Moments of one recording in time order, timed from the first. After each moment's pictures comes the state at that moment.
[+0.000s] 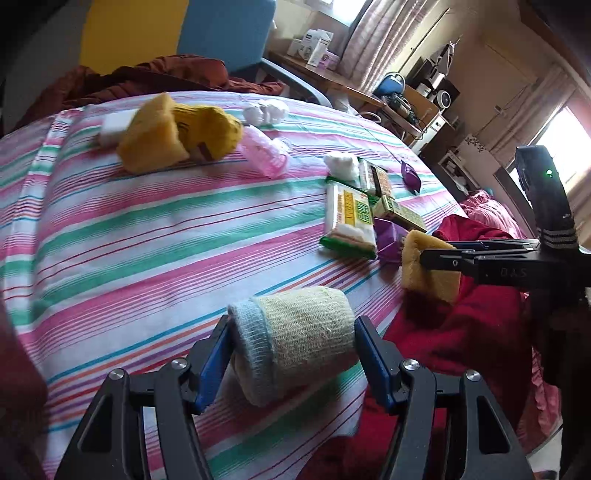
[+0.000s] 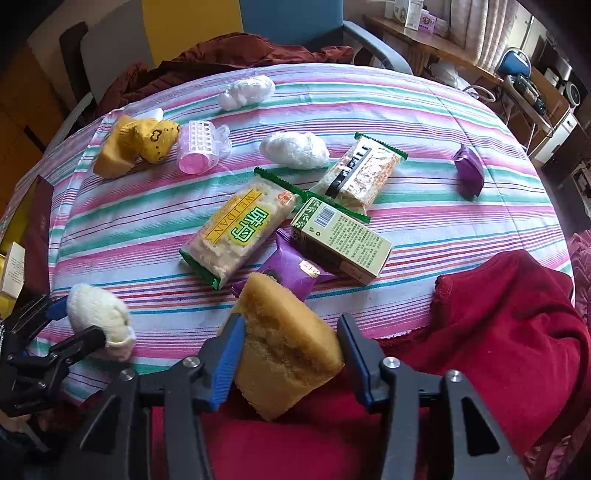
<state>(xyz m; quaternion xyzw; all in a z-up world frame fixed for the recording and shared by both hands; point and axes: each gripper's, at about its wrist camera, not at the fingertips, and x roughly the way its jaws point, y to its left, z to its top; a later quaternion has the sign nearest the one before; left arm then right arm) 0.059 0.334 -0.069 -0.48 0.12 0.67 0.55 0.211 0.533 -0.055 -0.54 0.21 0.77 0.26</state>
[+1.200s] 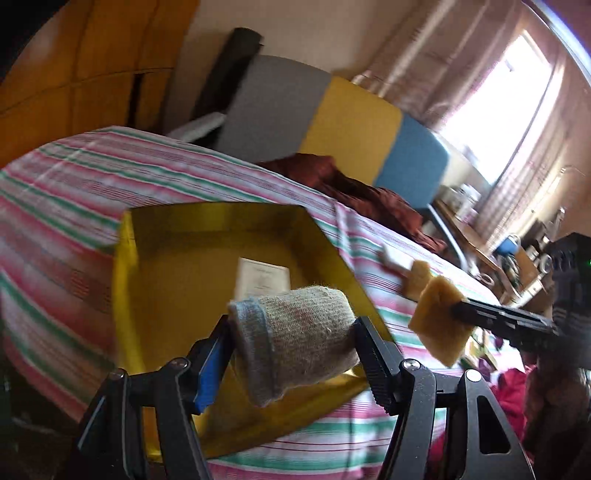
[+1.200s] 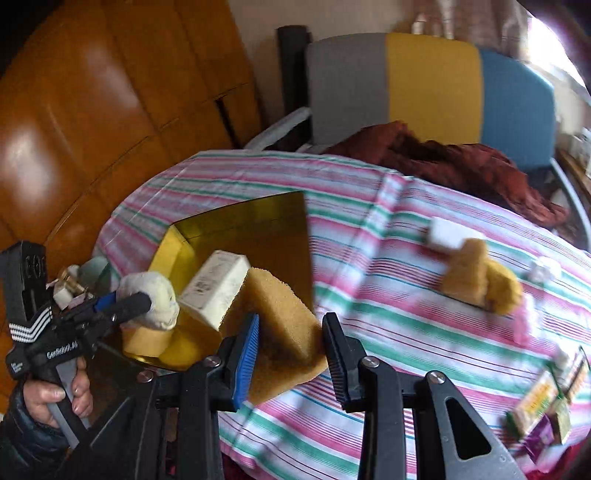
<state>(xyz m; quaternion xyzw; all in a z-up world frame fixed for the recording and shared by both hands) -0.065 0.040 0.008 -0.41 -0.08 0.86 0.30 0.010 0.291 0.032 -0.44 0.11 0.89 -0.04</state>
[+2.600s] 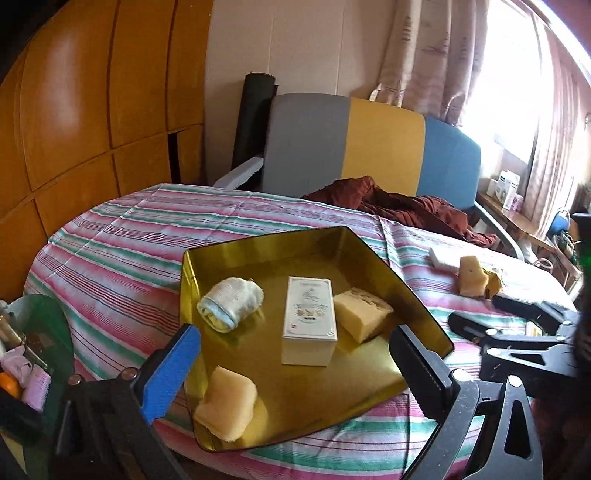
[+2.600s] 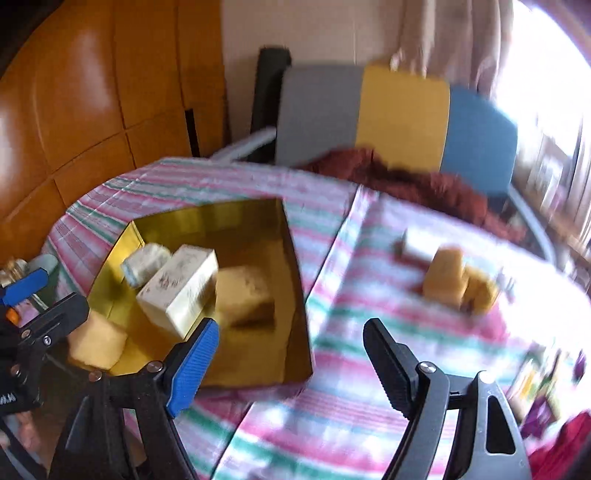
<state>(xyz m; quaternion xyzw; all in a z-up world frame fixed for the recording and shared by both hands) -0.015 0.047 0.020 -0.32 0.03 0.92 0.21 0.022 0.251 -0.004 -0.40 0.05 0.91 0.07</state>
